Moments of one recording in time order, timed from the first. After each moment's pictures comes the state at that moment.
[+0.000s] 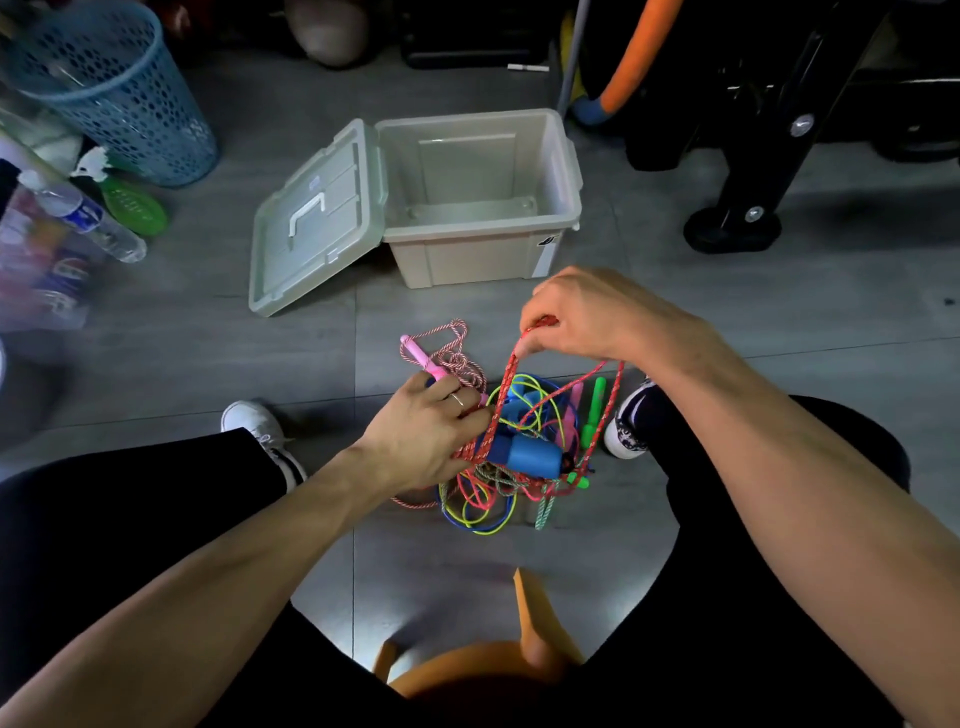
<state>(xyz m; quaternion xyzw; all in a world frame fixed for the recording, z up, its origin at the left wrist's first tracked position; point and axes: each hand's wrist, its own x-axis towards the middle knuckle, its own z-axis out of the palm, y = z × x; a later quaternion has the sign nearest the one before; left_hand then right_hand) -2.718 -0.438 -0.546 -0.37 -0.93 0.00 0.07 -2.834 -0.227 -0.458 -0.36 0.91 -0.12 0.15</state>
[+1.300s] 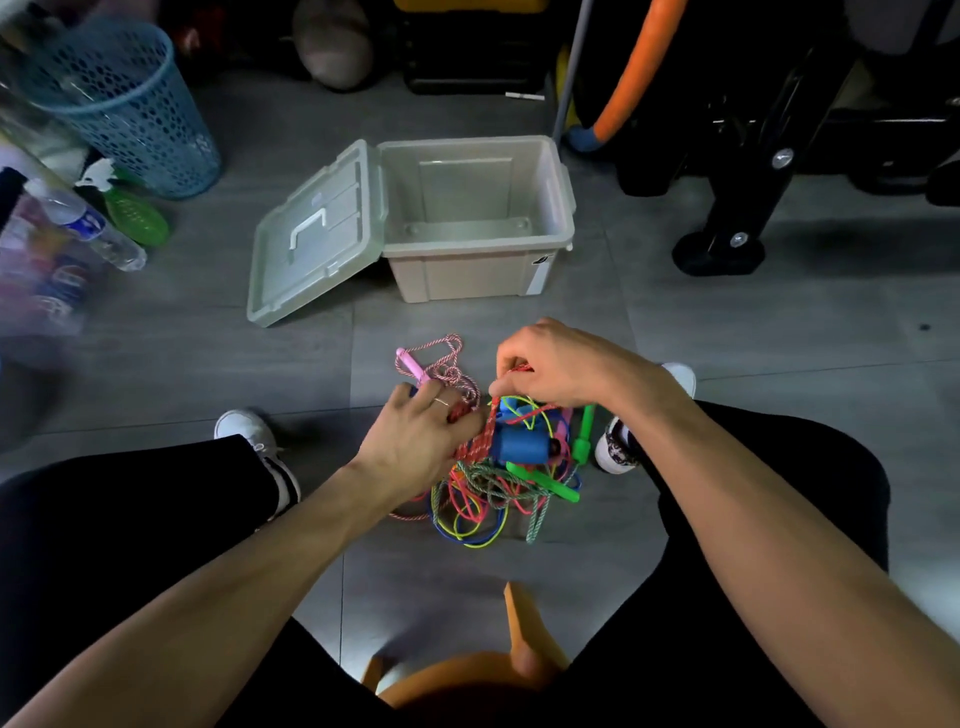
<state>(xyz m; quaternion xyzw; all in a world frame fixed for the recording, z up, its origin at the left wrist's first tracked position) -2.710 -0.436 -0.552 -0.29 -0.95 0.01 0.09 -2.806 -0.243 -0.472 -0.30 0.90 -0.20 0.26</state>
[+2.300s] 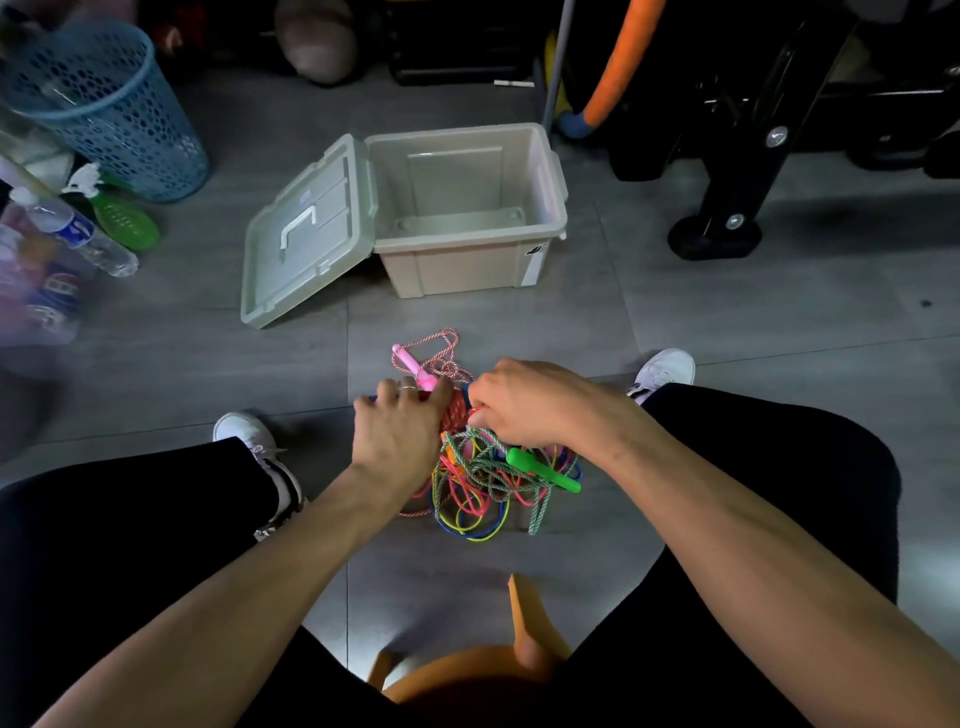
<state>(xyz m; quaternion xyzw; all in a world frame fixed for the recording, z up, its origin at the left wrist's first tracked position) -2.706 -0.422 -0.547 -0.04 -1.00 0.08 -0.03 -2.769 -0.263 -0.479 -0.35 0.89 -0.06 0.28</state>
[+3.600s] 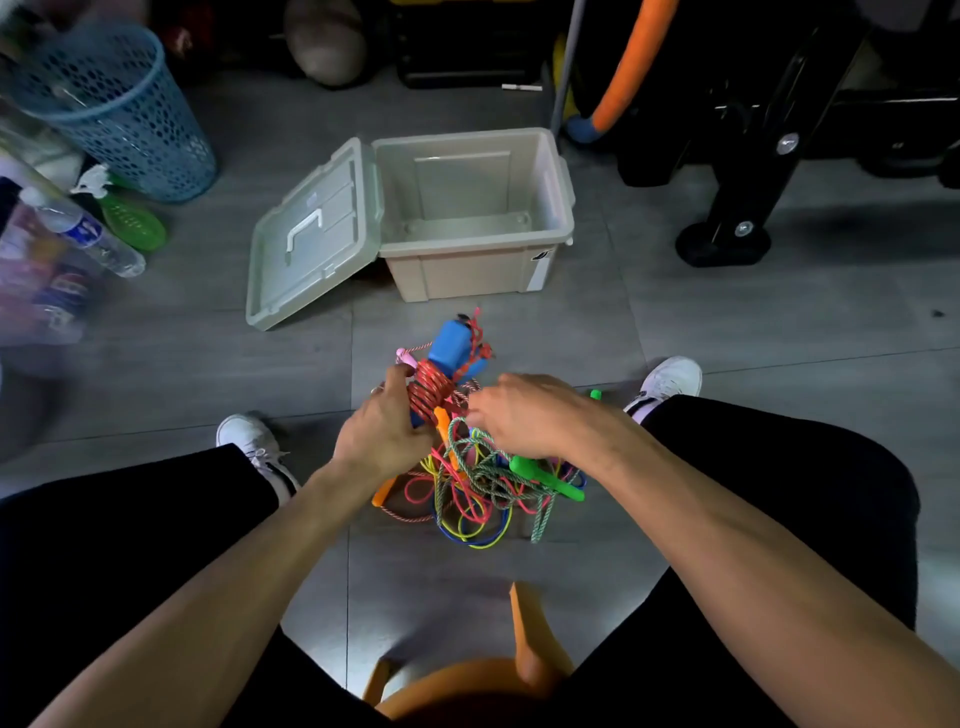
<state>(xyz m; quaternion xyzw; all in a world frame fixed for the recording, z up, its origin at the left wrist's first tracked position) -2.721 -0.445 -0.543 0.13 -0.93 -0.30 -0.16 -2.769 -0.268 -0.493 -0.37 0.89 -0.04 0.28</state>
